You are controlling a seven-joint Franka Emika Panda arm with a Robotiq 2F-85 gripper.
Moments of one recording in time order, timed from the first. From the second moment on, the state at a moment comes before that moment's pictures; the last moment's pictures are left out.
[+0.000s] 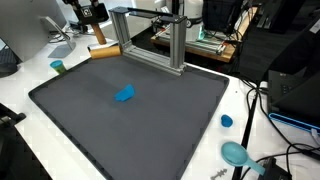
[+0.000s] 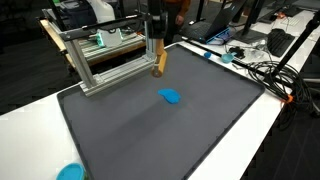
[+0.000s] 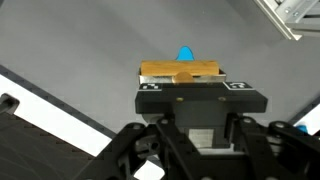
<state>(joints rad) -0.17 0.21 -0.01 -1.65 0.06 1.86 -0.86</state>
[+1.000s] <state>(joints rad) -0.15 0.09 -0.02 -1.75 0.15 1.82 -0.79</state>
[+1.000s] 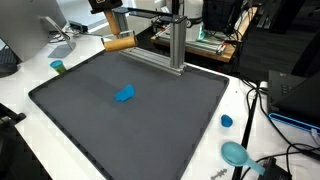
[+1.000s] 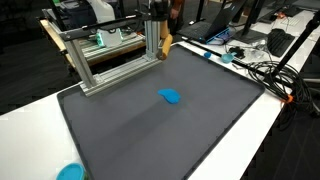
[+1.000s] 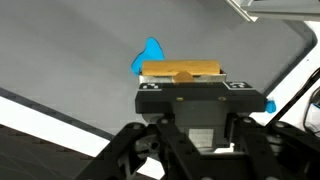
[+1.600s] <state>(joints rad) -0.12 0.08 -0.02 -1.75 0.09 1.76 -0.39</state>
